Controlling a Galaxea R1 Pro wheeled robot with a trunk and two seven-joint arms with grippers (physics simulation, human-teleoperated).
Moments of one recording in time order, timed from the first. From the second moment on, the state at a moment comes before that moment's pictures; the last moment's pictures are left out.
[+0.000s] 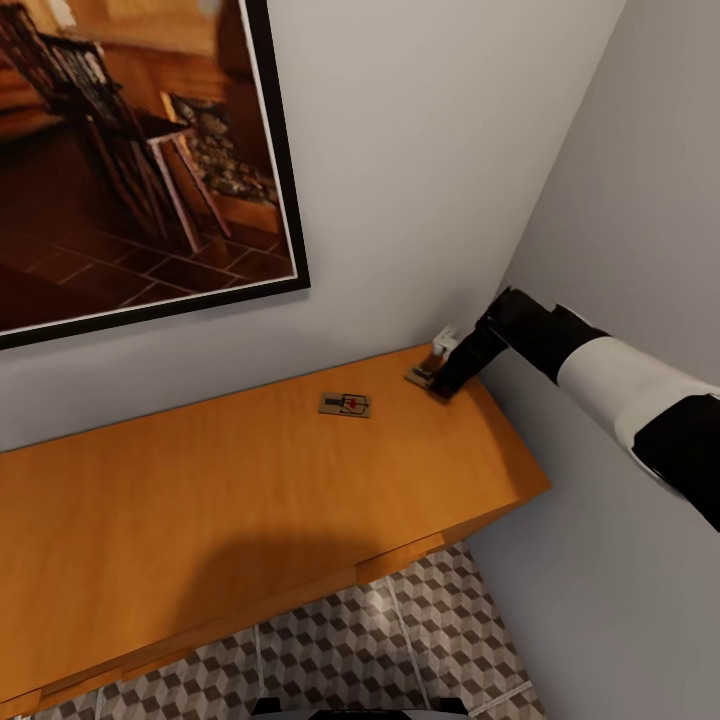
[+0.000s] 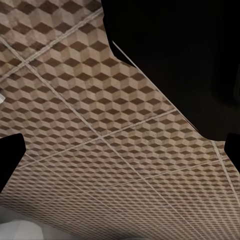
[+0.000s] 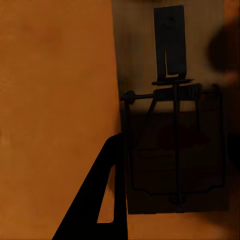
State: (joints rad) left arm -0.22 -0.04 -0.29 0.08 0.09 -0.05 0.16; right arm -1.60 -0.14 0.98 -0.39 -0.07 0.70 1.10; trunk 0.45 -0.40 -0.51
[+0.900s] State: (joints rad) left arm -0.22 -0.04 -0.29 0.08 0.09 -0.05 0.16; right arm -1.65 -0.15 0.96 -0.48 -0.06 0.84 1.10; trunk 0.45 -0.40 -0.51
